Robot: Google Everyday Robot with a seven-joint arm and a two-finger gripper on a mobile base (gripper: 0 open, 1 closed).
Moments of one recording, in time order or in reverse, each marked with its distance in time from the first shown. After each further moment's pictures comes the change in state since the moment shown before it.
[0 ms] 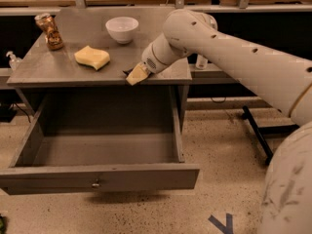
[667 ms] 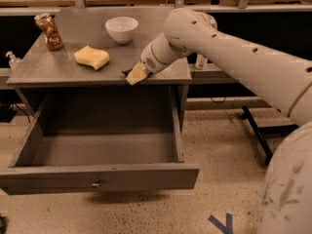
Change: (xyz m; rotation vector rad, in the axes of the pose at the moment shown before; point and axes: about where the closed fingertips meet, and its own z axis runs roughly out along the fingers) arm -0.002 0.001 0.000 -0.012 -0.007 -0.014
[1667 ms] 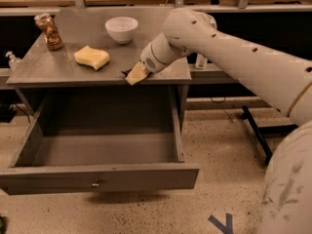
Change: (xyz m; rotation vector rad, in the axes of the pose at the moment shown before) arm -0.001 0.000 -0.001 0.000 0.000 0.000
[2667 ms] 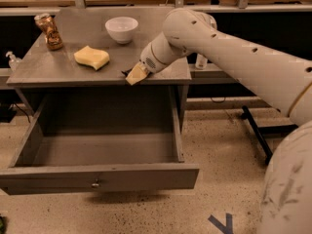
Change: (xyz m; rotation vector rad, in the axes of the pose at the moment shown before) arm 0.000 0.000 0.000 0.000 0.000 0.000
